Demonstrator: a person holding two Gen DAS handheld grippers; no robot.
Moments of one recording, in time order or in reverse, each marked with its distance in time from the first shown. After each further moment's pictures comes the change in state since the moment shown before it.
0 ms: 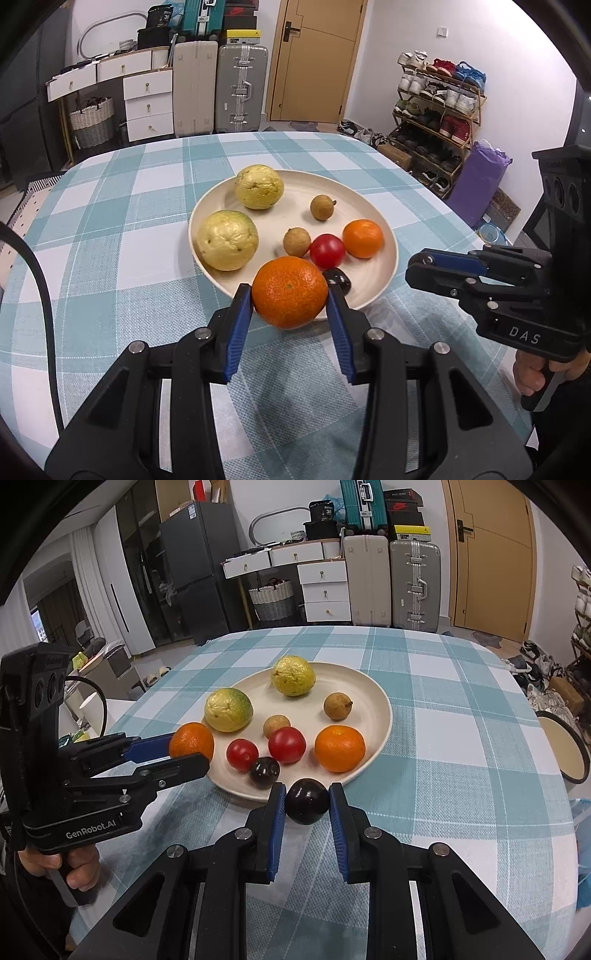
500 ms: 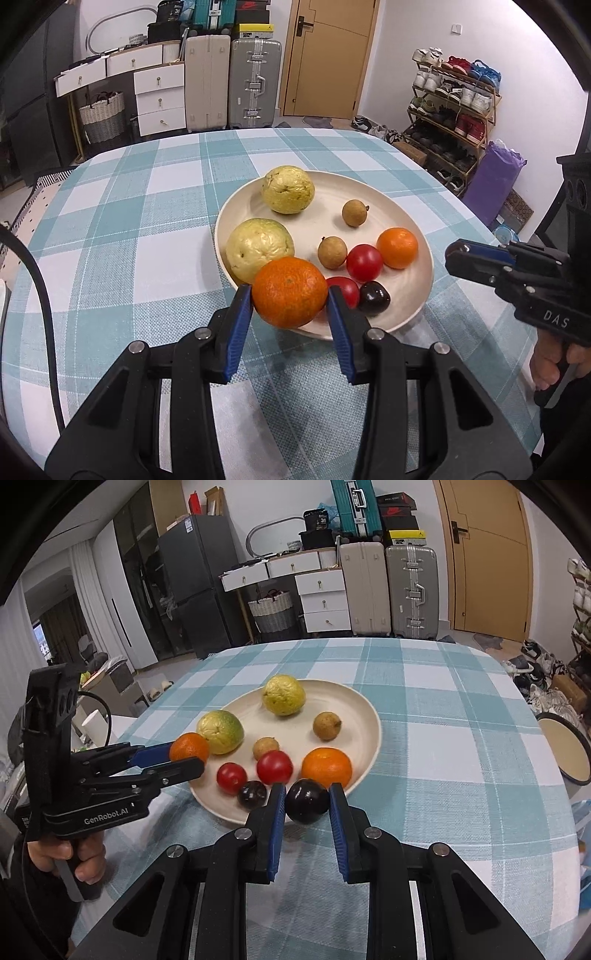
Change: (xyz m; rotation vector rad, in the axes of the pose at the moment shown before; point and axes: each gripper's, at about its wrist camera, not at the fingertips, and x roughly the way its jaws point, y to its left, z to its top) left arm 0.018 0.019 0.012 -0.017 0.021 0.042; right arm 0.001 -0.021 0.010 0.030 -0.040 0.013
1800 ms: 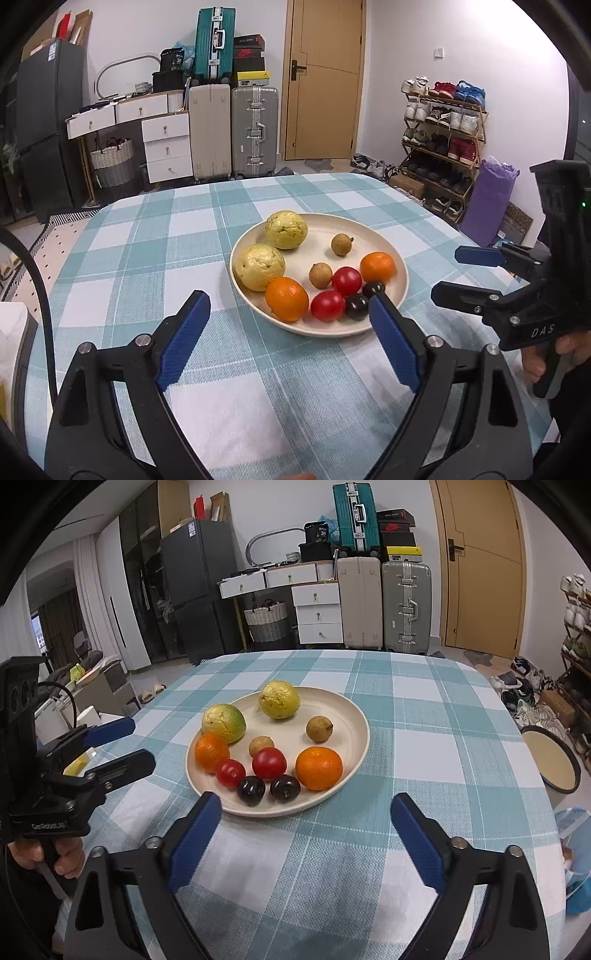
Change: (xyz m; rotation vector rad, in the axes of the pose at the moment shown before) left arm -0.064 -0.017 -0.021 0.064 -0.197 0.041; right arm -0.018 0.008 -0.013 -0.032 -0.058 -0.041
